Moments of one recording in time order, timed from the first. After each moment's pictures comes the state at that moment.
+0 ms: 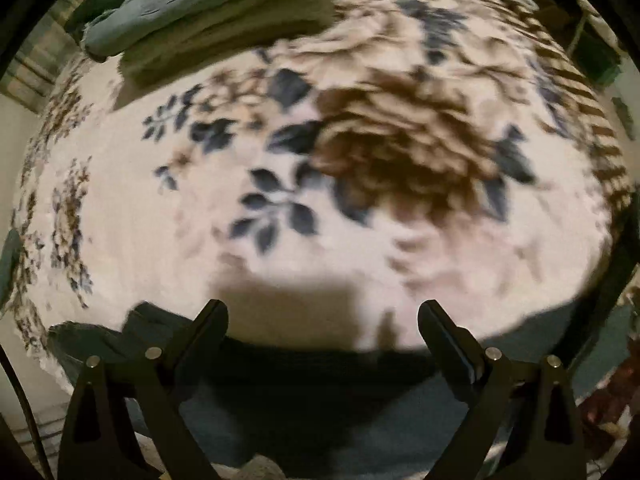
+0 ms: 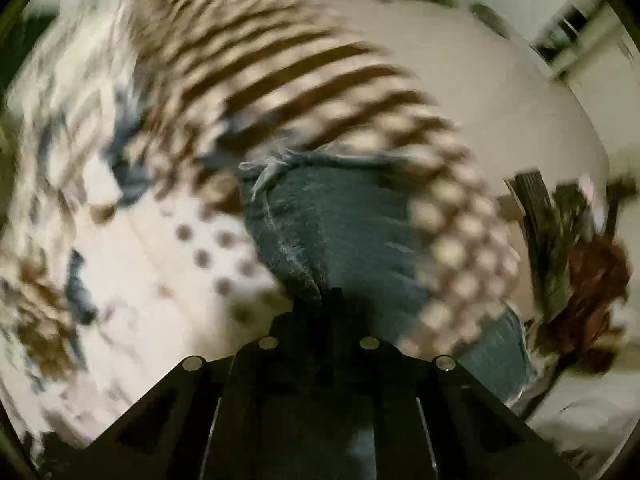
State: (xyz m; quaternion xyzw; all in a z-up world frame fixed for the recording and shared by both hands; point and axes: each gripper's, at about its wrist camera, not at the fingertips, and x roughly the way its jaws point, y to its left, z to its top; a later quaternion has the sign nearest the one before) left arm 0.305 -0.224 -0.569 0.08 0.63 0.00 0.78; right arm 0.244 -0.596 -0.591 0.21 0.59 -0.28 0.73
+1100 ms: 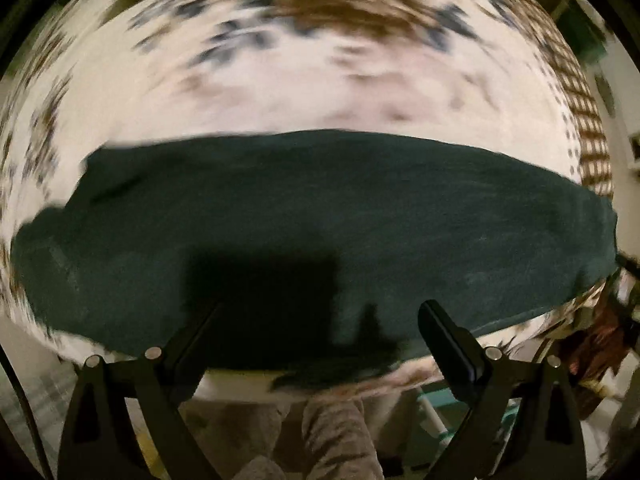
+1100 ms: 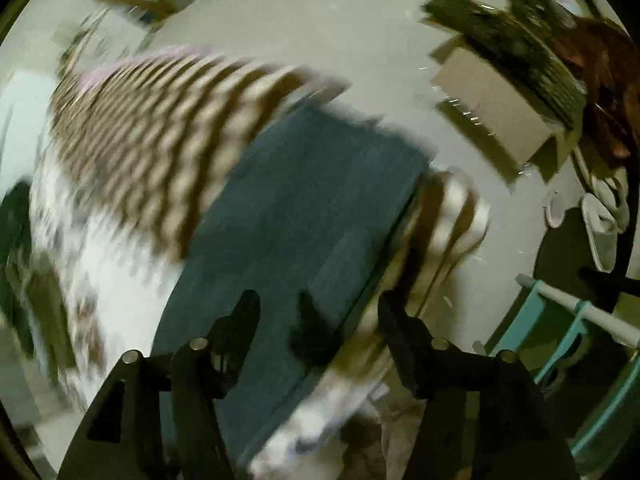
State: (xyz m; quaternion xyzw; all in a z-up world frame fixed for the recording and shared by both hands) left arm 0.177 -0.199 -0.596 0.03 0.68 -0.02 0.73; right arm 0.072 -0.640 -0.606 0.45 0.57 -0.24 0.64
